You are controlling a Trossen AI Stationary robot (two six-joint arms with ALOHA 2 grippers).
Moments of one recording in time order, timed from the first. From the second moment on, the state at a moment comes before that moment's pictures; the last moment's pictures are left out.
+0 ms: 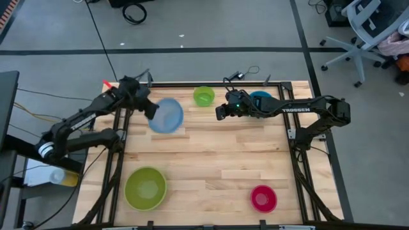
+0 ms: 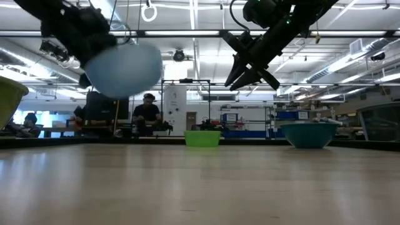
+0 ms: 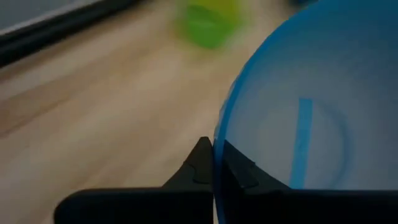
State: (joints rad) left arm 0.80 0.87 0.69 -0.60 0.37 -0.12; right arm -0.26 1.48 0.98 -0.18 0.19 0.79
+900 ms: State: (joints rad) left arm -0.60 0.97 0.81 -0.90 0.18 -0.59; right arm -0.27 1.48 0.98 -0.20 0.13 0.76
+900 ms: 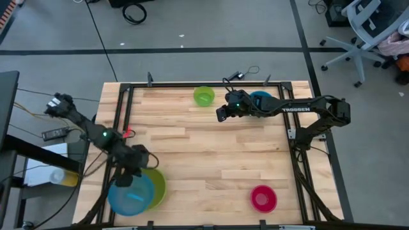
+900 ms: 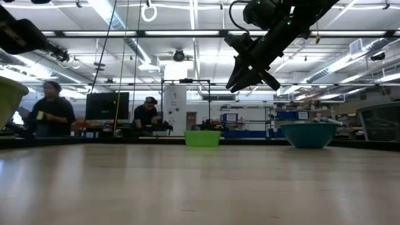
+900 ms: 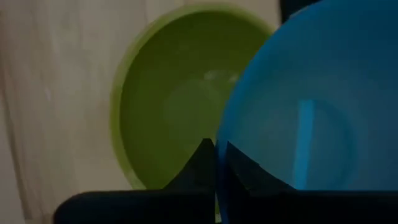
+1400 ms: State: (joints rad) left arm -0.64 1.05 0.81 -0.89 -0.09 -0.79; right arm -0.26 1.48 0.98 -0.24 0.14 0.79
